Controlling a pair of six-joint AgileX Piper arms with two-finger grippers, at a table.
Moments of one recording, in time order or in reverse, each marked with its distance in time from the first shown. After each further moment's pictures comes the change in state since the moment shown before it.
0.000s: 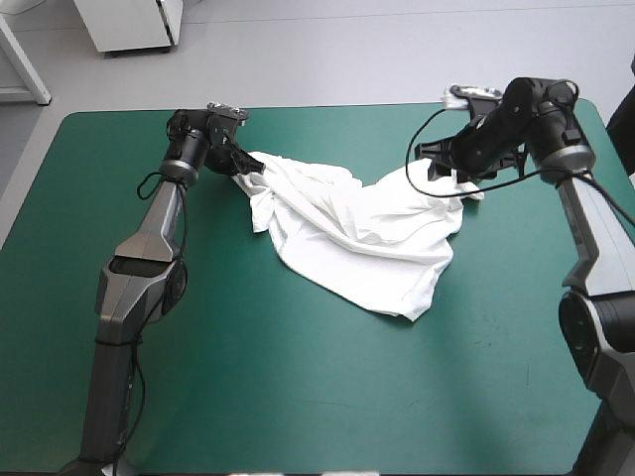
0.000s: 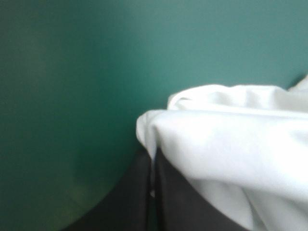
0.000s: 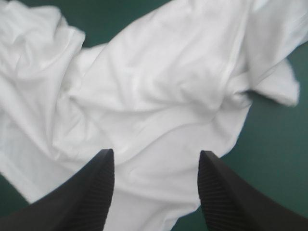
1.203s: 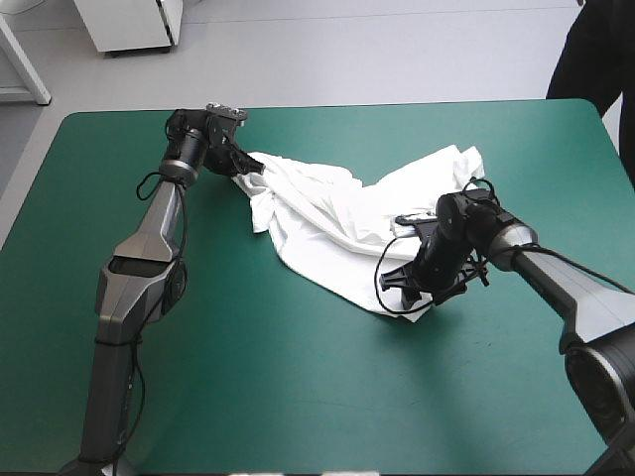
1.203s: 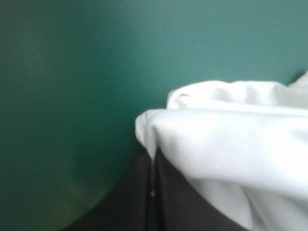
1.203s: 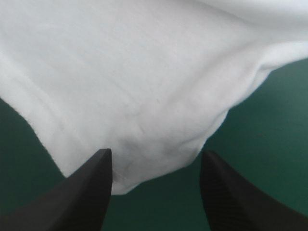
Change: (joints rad) left arm 0.002 0.000 -0.001 -0.013 0.016 0.000; right arm 0.255 -0.169 0.675 -0.078 -0.170 0.031
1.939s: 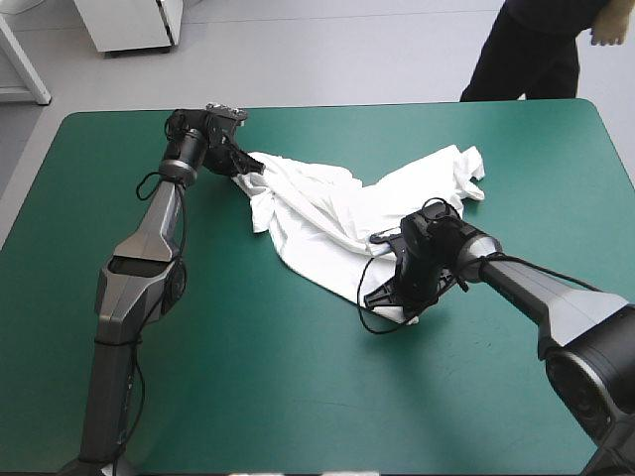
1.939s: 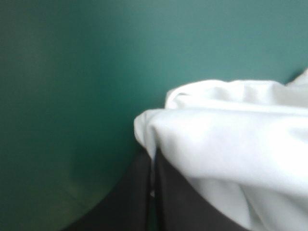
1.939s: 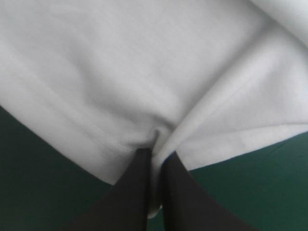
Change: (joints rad) left arm 0.000 -0.003 0.000 -0.010 0.003 0.000; right arm 0.139 0.043 0.007 -0.151 -0.007 0.079
